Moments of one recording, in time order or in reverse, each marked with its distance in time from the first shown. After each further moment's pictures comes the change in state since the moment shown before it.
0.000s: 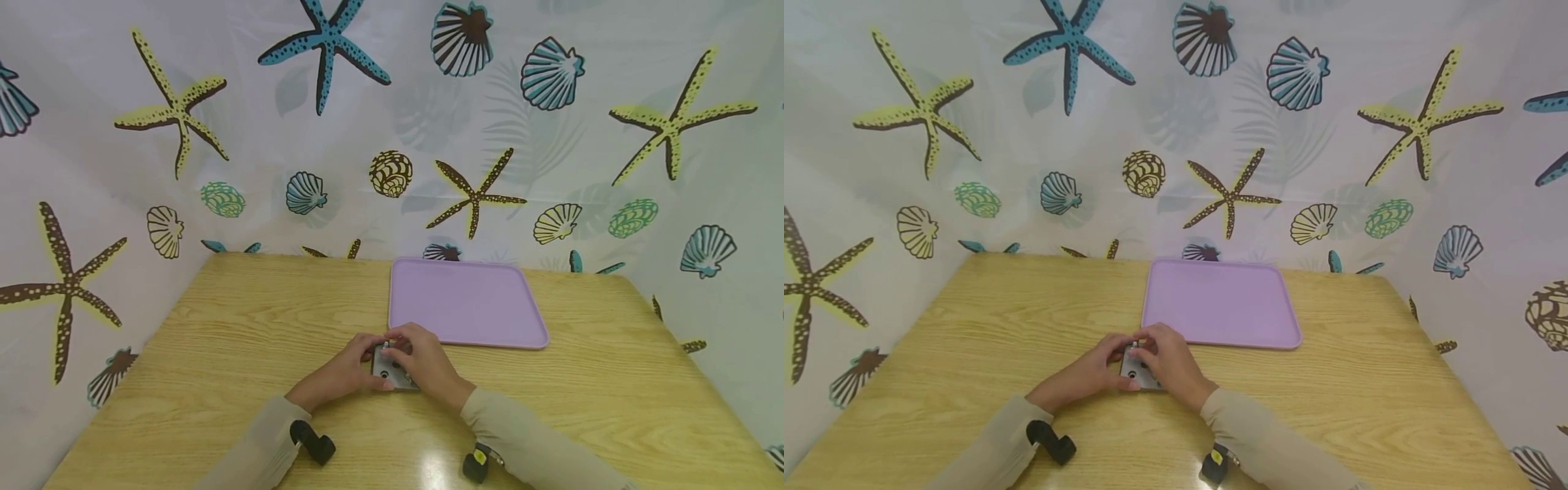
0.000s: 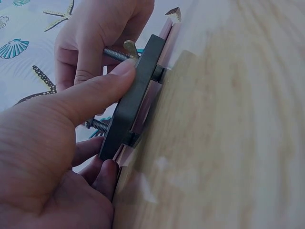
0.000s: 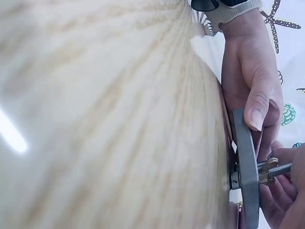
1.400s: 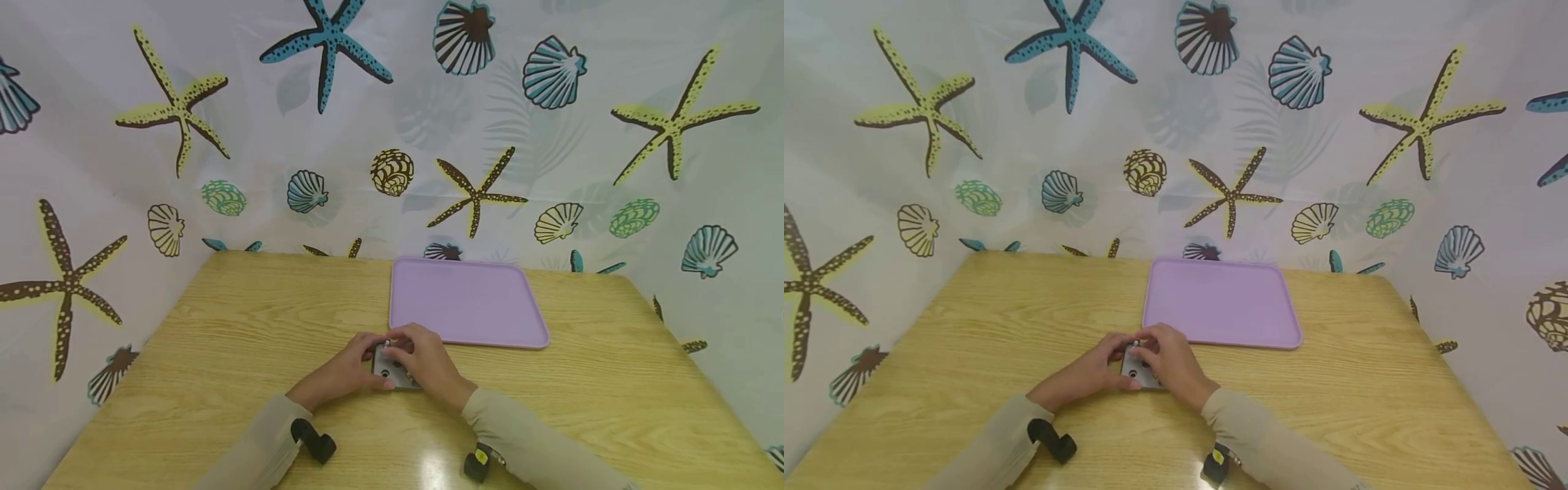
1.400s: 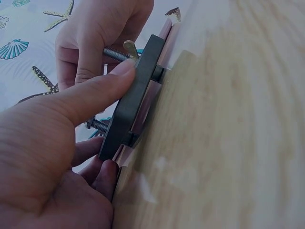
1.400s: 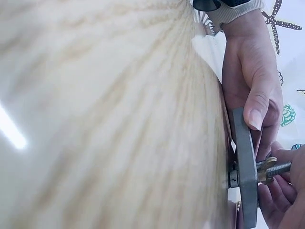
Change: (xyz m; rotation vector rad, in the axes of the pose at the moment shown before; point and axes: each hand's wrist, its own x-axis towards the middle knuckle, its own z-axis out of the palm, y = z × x) left_hand 0.004 -0.014 0.000 0.042 0.009 -0.039; right_hand -0.001 -0.004 0.000 -0.019 0.015 0.034
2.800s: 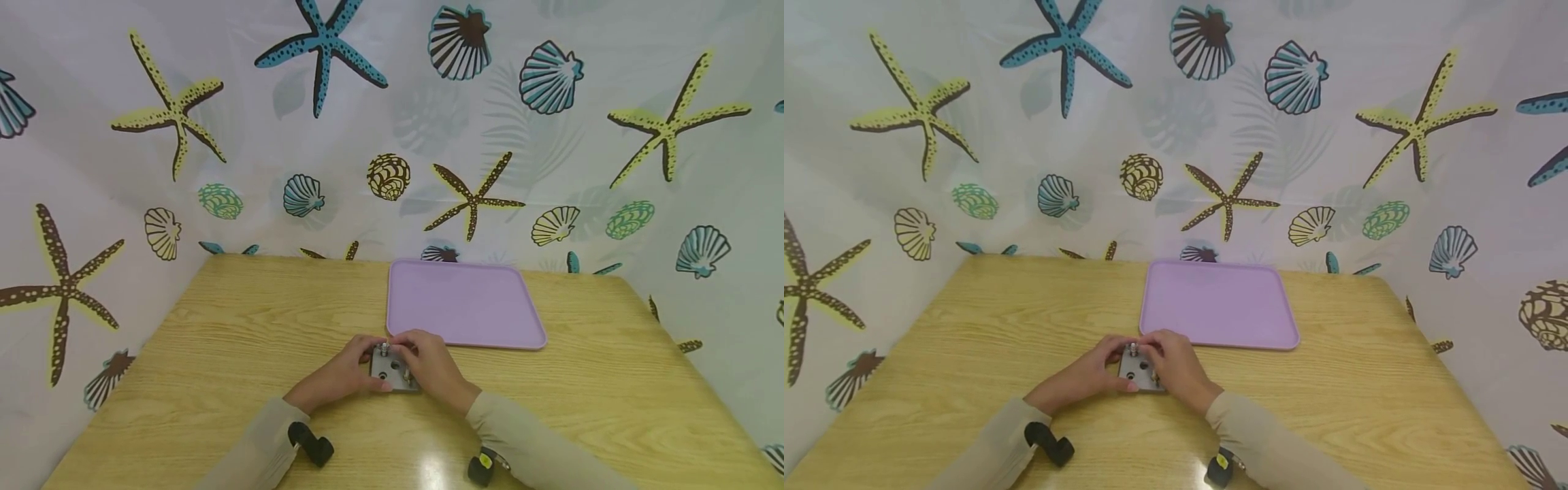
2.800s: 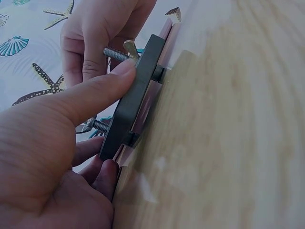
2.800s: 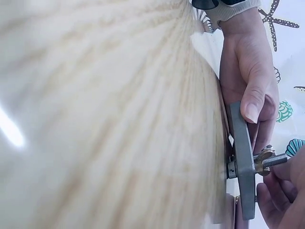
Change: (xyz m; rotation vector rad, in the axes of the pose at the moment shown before) left_hand 0.002 0.005 0.002 -0.012 0.010 -0.015; right_hand -0.003 0.007 -0.008 -0.052 0.016 -0.002
